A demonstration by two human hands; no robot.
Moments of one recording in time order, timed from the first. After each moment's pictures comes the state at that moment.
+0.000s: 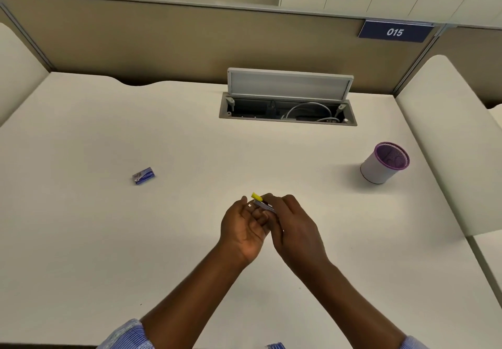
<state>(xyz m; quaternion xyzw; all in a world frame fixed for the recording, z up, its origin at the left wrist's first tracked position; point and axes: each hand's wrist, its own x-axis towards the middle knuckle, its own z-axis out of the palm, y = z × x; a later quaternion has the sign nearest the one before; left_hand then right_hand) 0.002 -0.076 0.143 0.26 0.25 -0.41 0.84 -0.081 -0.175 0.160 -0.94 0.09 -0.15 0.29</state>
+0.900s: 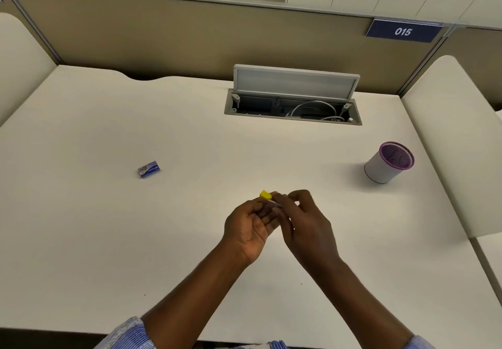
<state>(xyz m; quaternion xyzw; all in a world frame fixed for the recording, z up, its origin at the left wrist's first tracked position) -0.007 -0.068 0.145 0.29 0.19 -0.41 0.84 -0.087 -0.185 0.153 -0.95 0.08 -0.21 0.20</state>
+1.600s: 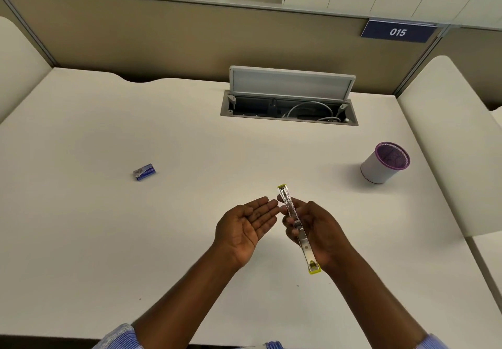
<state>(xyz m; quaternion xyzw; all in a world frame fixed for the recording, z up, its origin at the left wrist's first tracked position) -0.003 -0.065 0.133 0.33 0.19 -0.42 0.82 -0.080 -0.217 0.159 -0.35 0.28 0.05 0.89</state>
